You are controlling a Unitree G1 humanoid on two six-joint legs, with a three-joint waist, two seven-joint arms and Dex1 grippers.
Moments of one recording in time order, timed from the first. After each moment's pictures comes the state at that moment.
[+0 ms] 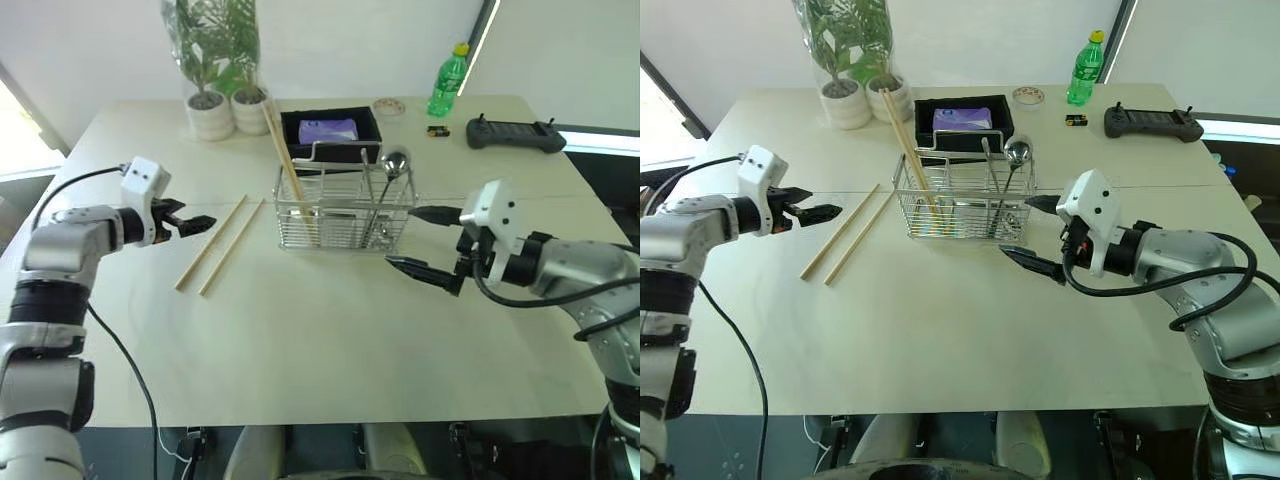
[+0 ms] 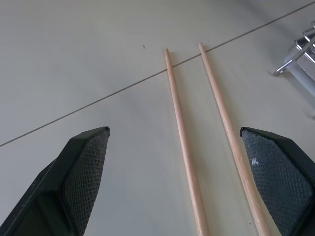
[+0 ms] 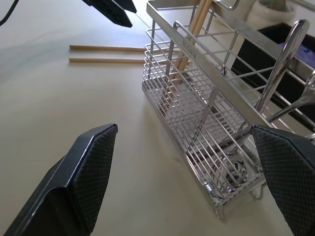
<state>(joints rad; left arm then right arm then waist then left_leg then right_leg) -0.73 0.78 -0.04 0.49 -0.33 0.61 -0.83 -0.28 -0.84 -0.12 -0.53 0.57 0.68 0.79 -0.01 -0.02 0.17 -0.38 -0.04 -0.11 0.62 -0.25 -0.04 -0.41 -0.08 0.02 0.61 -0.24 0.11</state>
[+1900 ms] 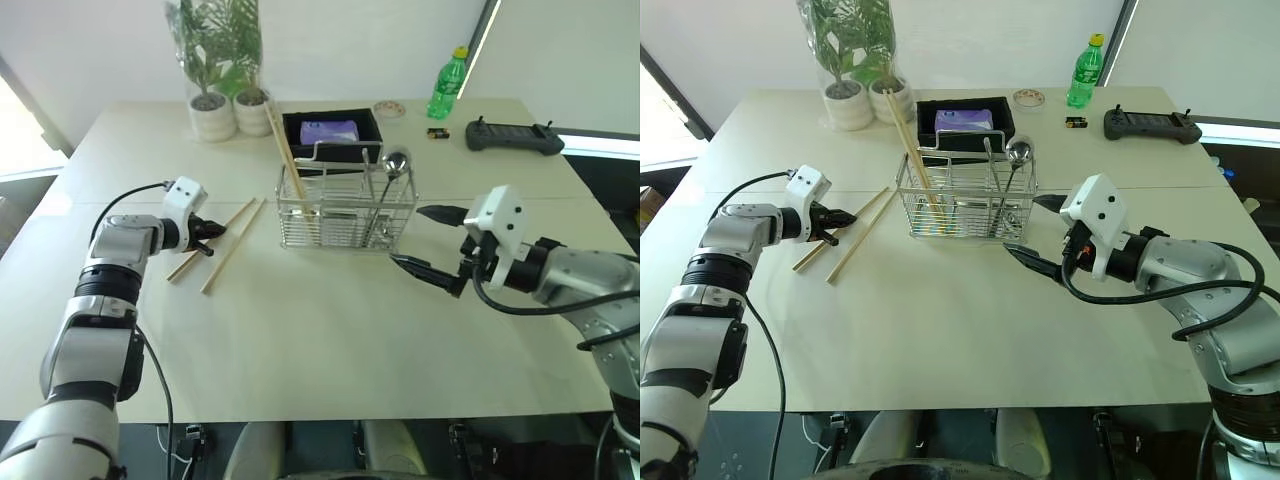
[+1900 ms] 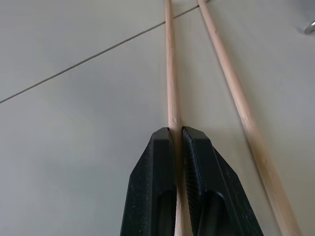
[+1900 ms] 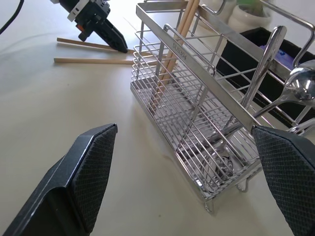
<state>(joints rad) -0.86 0.61 -0.03 0.84 -0.08 0.43 -0.86 -0.25 -0.83 -0.15 -0.58 0.57 0.68 0.71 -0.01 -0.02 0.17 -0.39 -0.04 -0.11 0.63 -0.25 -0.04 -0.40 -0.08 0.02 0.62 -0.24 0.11</state>
